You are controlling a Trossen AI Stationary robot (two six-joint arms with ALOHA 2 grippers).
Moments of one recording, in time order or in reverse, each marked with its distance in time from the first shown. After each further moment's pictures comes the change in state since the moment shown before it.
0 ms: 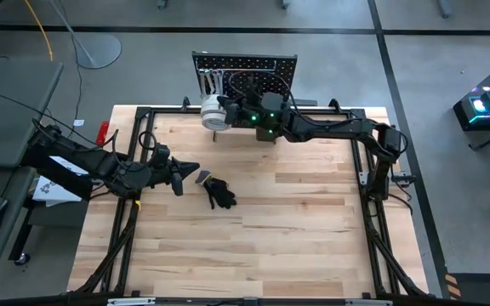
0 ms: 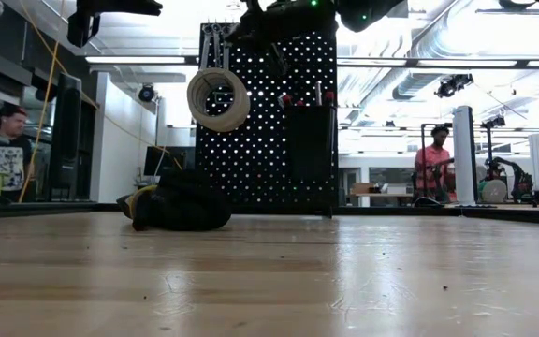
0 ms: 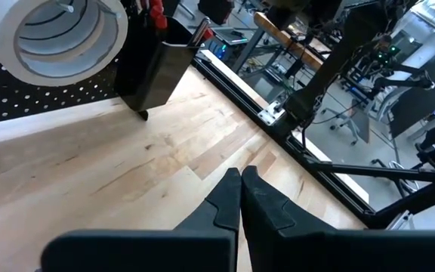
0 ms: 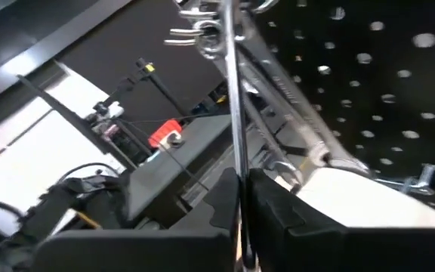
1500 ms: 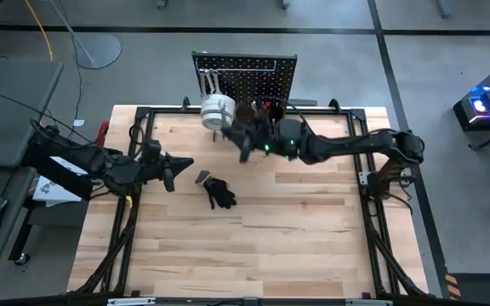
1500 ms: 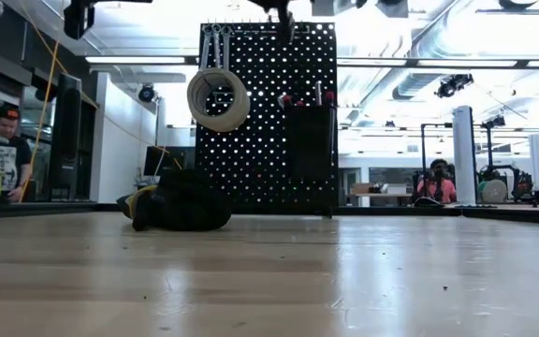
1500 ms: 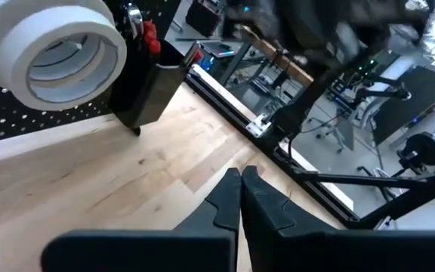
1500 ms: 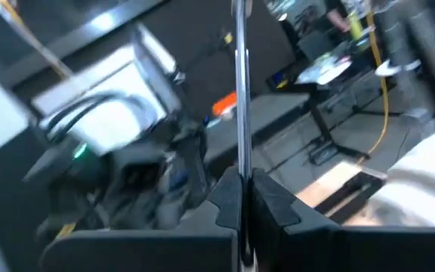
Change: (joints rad) left arm 0.000 -0.086 0.000 -0.001 -0.001 0.055; right arm 0.198 -0.178 -0.188 0.087 -0.051 -0.177
